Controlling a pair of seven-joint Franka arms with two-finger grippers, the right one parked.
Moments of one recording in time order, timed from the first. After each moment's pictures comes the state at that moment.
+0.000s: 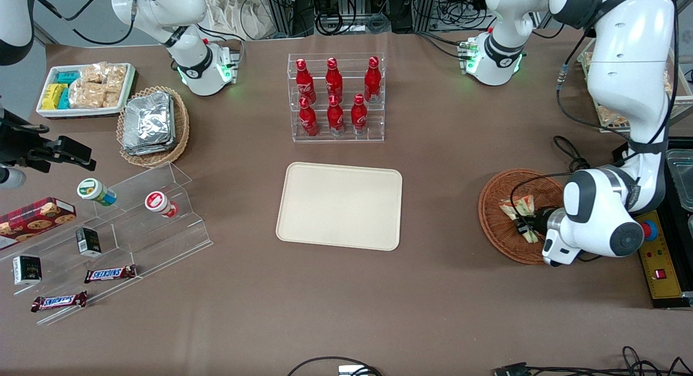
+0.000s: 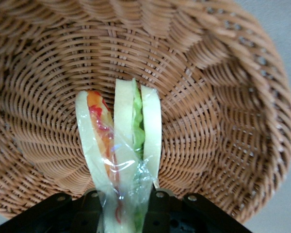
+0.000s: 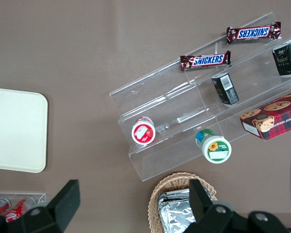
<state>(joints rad) 0.05 0.63 -0.05 -1.64 -0.08 1.87 -0.39</state>
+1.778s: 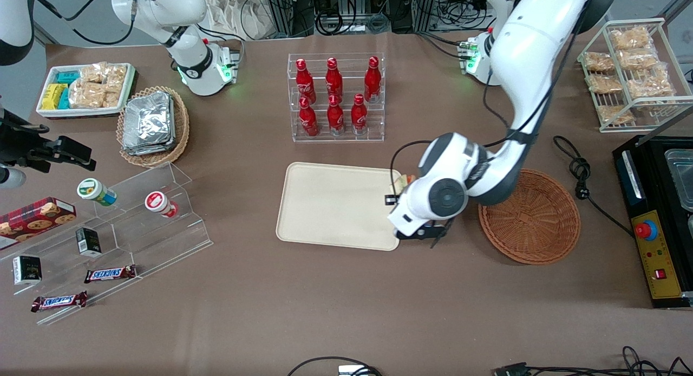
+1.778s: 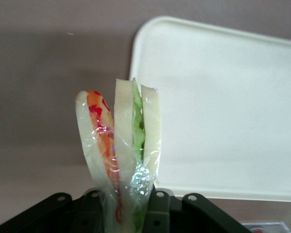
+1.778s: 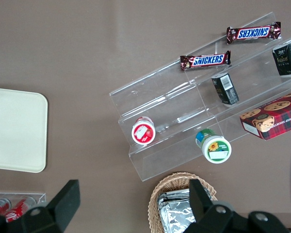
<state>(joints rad) -0.34 0.70 -0.29 -1.46 -0.05 1.90 -0.56</state>
